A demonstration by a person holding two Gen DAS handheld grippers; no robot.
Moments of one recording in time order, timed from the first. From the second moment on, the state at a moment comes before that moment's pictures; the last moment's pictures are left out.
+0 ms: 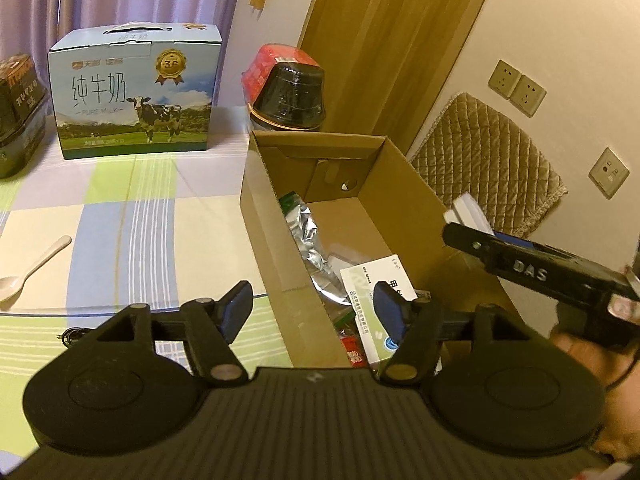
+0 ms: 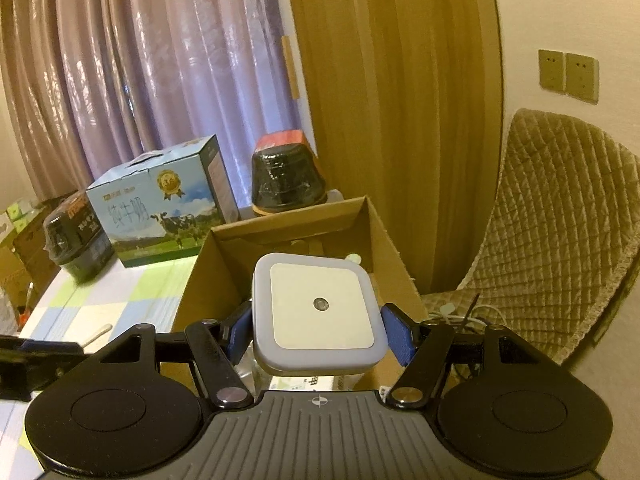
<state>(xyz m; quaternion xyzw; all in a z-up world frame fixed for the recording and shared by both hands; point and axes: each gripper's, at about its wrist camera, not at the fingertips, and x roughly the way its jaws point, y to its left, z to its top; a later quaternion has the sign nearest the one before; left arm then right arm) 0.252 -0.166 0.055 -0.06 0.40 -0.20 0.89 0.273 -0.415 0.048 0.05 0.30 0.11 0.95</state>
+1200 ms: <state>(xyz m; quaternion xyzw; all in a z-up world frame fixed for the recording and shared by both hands) 0.128 -0.027 0.041 -0.06 0.41 -0.11 0.91 0.125 -0.391 0.057 0.15 0.30 0.13 0.93</state>
